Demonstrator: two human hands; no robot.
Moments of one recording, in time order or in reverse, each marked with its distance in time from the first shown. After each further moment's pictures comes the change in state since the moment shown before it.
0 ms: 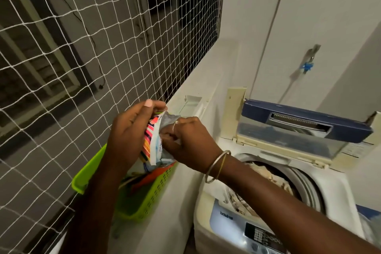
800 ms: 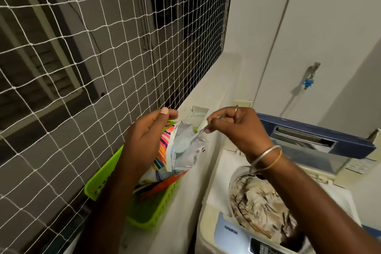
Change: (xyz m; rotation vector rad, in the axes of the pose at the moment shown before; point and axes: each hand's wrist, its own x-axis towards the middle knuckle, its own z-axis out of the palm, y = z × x) left_hand 0.001 0.005 -0.003 -0.027 -0.021 -0.063; right_hand -0.006 0.013 -0.074 0.710 0.204 0.630
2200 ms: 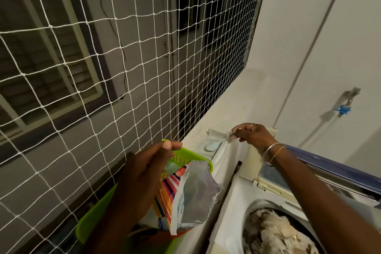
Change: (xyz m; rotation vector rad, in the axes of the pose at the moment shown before) left_hand 0.011 -0.009 -0.013 0.103 0.080 -0.043; right_hand 0.181 0.120 -0.042 -0.127 -0.103 0.206
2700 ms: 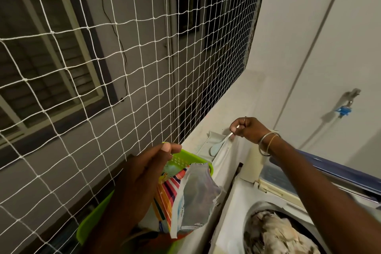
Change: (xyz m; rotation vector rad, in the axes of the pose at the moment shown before) left_hand -0.001 0.002 -0.004 -0.041 -0.041 -0.008; right_hand 0.033 -0.007 -0.005 -0.314 -0.107 -0.145
